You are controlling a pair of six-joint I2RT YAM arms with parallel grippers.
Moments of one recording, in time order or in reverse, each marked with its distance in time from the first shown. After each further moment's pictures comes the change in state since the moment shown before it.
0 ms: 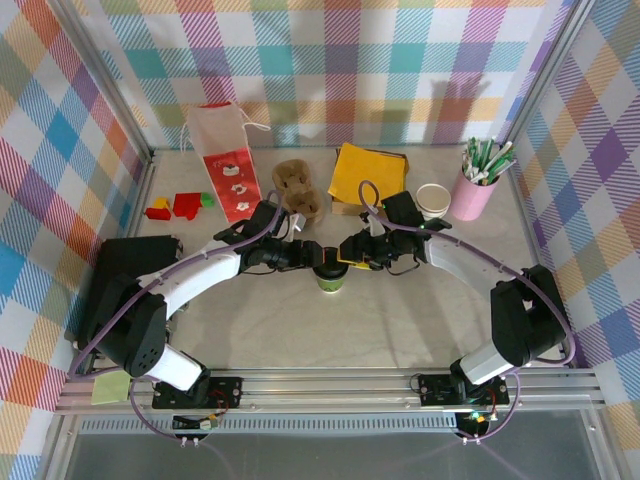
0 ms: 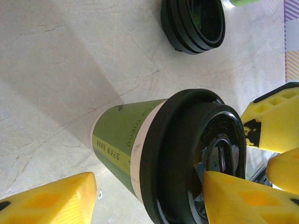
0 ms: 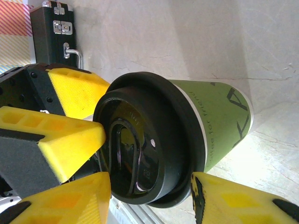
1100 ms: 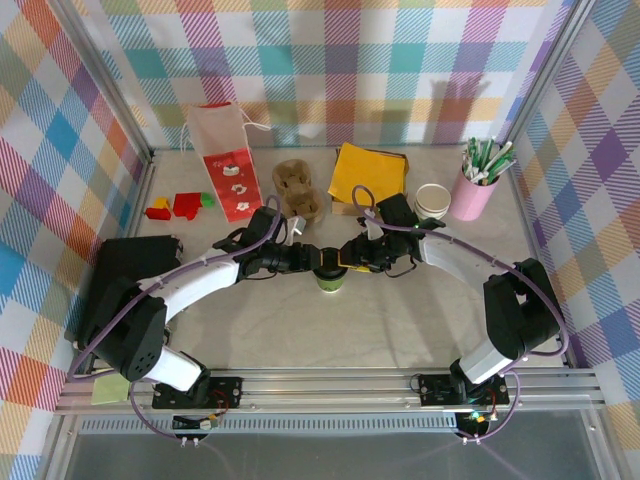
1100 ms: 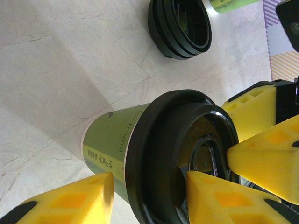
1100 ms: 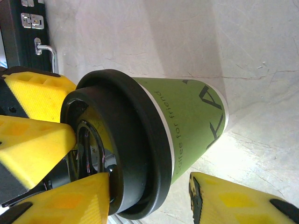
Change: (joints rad) left arm -0.002 -0.023 -0.100 0.157 0.015 -0.004; right arm 0.014 0.042 0.005 -0.032 0.068 -0.051
